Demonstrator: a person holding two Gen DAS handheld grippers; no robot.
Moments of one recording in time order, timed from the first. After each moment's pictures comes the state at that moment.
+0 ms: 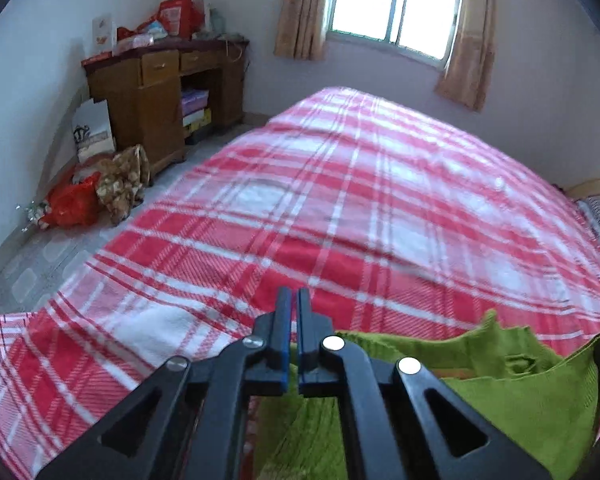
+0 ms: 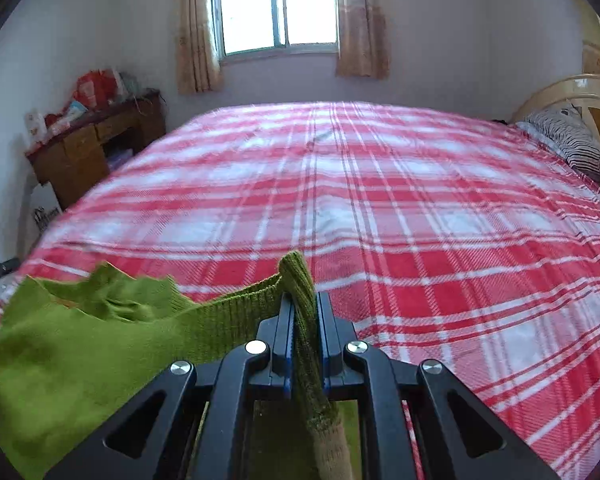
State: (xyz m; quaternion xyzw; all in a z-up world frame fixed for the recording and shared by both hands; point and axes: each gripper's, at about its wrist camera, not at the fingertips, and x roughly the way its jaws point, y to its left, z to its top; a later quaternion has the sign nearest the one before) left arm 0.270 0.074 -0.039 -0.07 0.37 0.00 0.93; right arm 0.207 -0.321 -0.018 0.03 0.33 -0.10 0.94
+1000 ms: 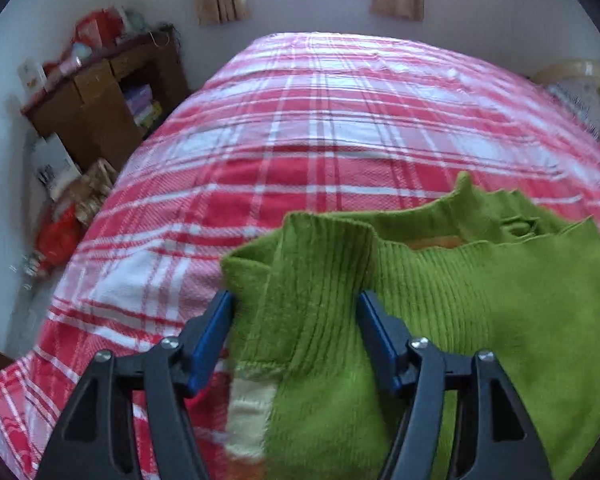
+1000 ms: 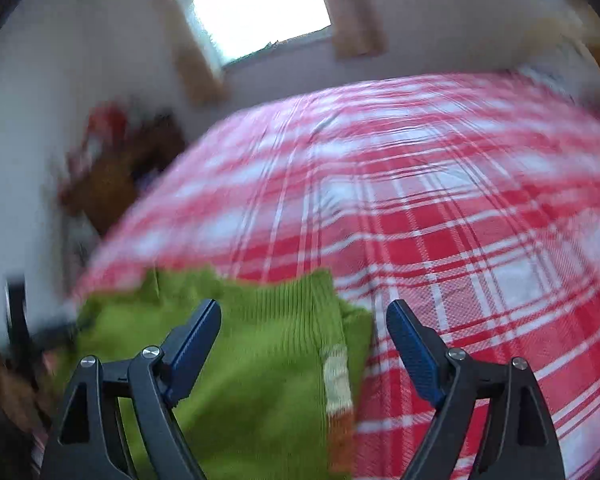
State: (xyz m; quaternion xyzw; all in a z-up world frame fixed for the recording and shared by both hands) left arm 0.237 0.038 -0.054 0.08 0.43 -0.07 0.90; right arm 0.153 -0.339 0.009 0.11 0.34 -0.04 0.93
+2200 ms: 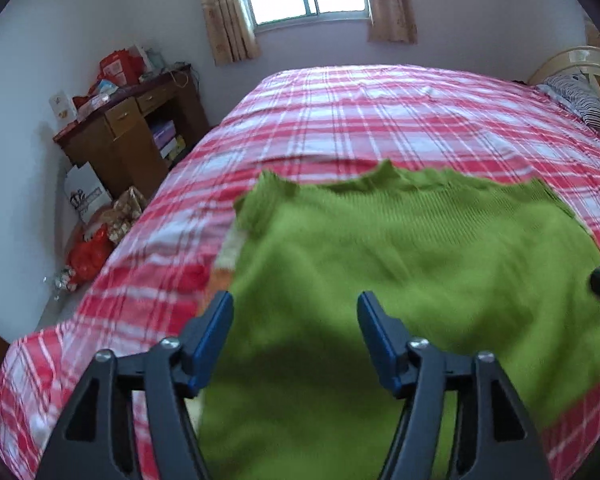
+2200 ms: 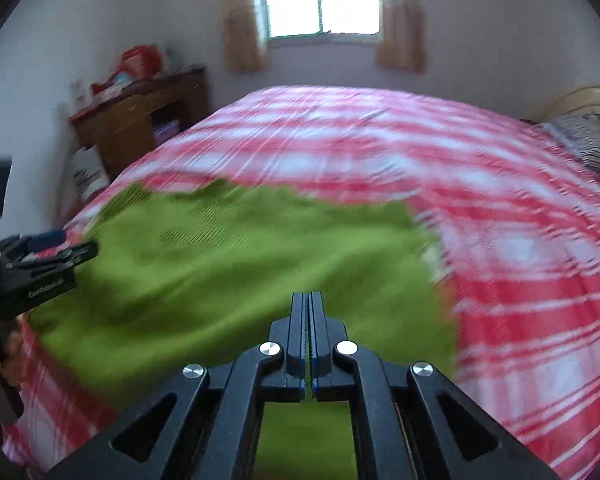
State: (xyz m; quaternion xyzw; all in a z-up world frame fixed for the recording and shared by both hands) left arm 0.112 0.012 -0.022 0.10 0.37 -0.04 0.92; right arm 0.076 -0.221 -0.006 0.02 0.36 -0.03 0.93
